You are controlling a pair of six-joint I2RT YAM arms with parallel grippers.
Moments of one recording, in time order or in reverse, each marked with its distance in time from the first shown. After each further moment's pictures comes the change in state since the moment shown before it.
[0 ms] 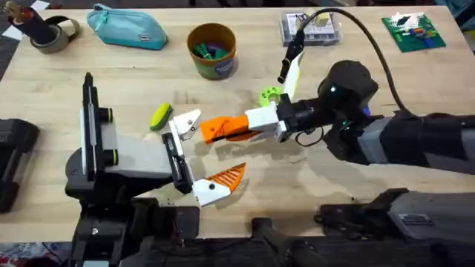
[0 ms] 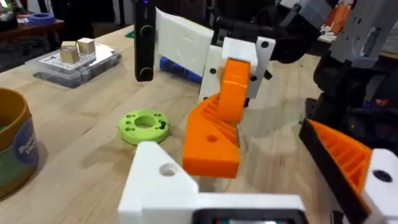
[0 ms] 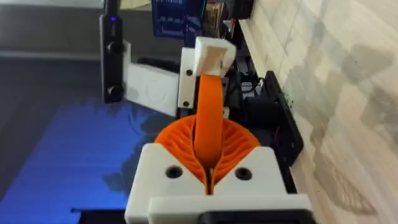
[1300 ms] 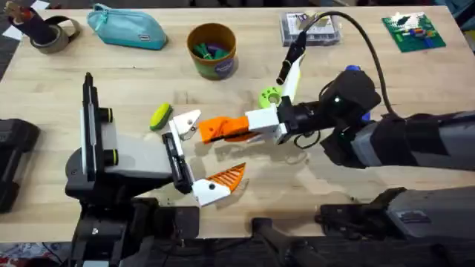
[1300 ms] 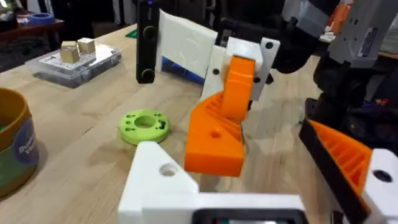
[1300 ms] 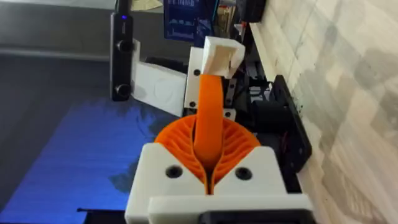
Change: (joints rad) left arm 0.000 0.000 0.000 0.000 0.000 0.000; right arm 0.016 0.064 -0.041 0.243 0.032 0.110
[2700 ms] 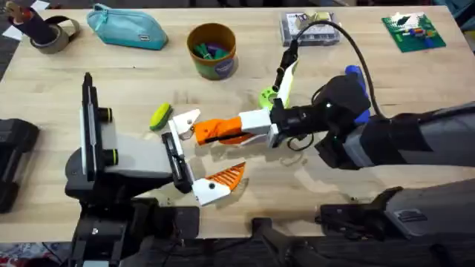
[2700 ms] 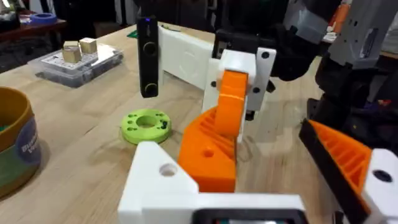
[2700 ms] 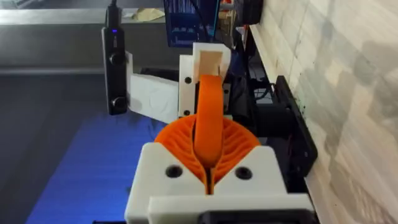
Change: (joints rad) left arm 0.000 0.000 0.000 0.000 -0.001 0.000; right arm 0.045 0.062 0.000 0.059 0.073 0.084
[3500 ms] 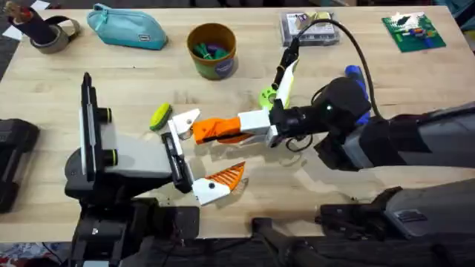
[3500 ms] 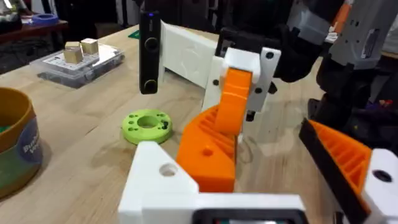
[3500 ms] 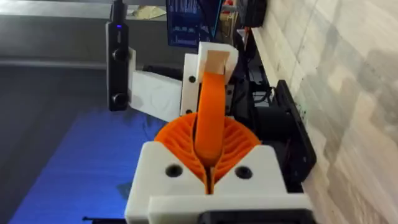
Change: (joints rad) left arm 0.005 0.000 0.000 0.001 -0.002 0.001; right arm 0.014 0.001 -0.003 0.033 0.025 -0.024
